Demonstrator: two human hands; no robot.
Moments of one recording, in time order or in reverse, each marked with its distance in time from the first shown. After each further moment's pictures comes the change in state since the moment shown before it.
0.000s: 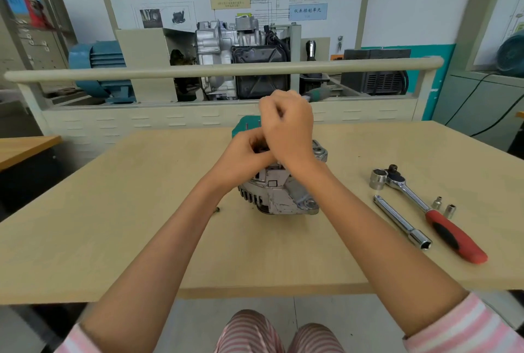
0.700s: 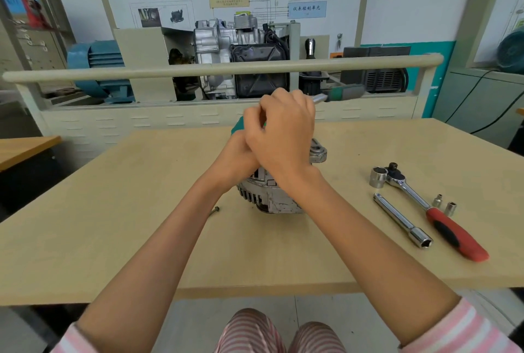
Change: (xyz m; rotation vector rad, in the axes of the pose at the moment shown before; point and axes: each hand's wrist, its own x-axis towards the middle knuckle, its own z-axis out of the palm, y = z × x) left_hand 0.001 0.000 -0.003 -0.011 0.021 0.057; right_hand -0.012 0.000 0.009 -0.474 0.151 -0.157
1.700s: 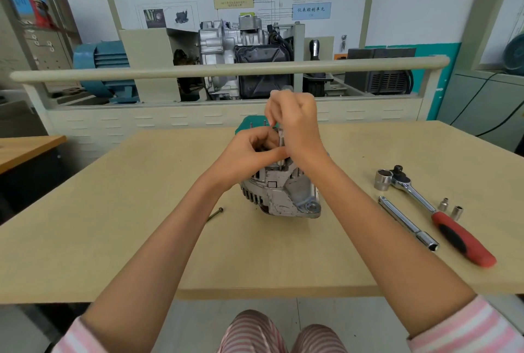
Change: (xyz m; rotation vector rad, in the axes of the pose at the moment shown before) left_hand 0.002 -0.003 -0.002 -0.010 -0.048 -0.067; right_hand 0.020 0.006 -0.010 0.907 -0.302 0.364
